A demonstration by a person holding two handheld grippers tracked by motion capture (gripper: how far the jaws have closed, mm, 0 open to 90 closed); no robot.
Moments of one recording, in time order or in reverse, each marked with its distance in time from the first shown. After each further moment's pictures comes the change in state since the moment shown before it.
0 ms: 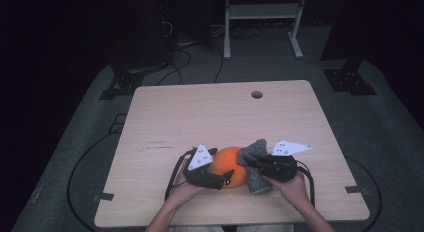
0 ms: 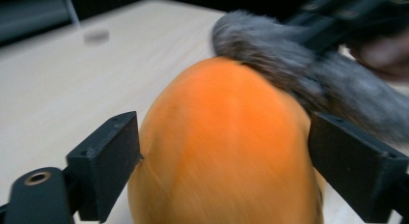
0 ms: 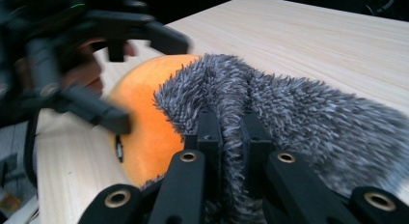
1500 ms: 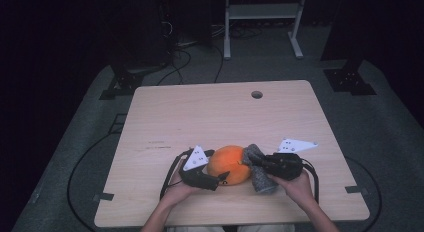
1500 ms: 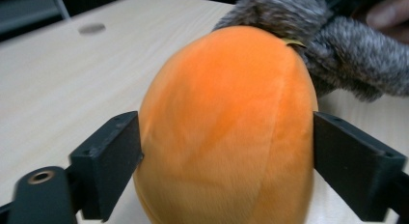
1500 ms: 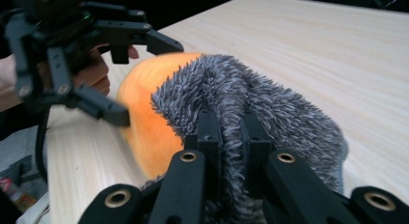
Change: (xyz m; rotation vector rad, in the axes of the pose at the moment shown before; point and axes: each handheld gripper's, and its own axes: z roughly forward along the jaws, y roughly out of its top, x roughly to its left) left arm 0.010 -0.008 -0.007 -0.021 -0.048 0.028; right arm -0.017 -0.005 -0.011 0.008 0.028 0.050
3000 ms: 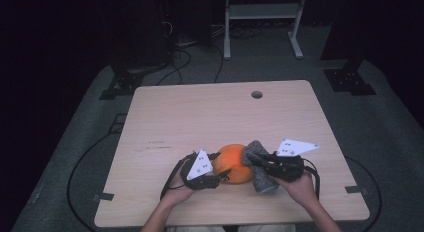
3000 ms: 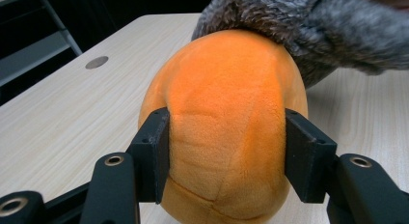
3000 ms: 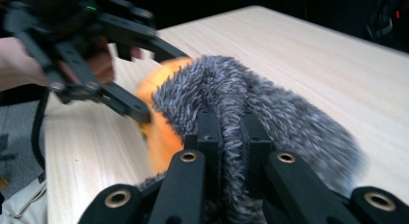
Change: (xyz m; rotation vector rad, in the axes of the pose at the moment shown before) left arm -0.016 0.010 -0.005 -0.027 0.046 0.192; right arm 0.013 0.014 -0.010 -0.004 -0.037 -0.121
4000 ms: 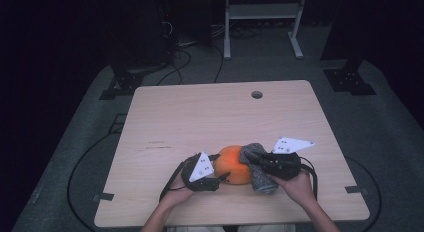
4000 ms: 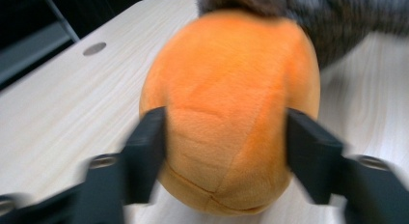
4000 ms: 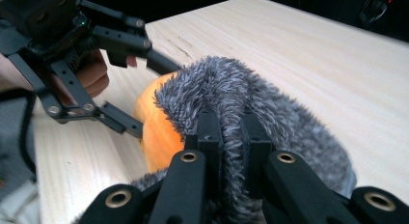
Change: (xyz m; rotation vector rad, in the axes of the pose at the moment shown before) left arm 0.003 -0.004 0.006 0.025 -0.023 -0.068; right arm 0.005 0.006 0.008 0.026 -0.014 0.031
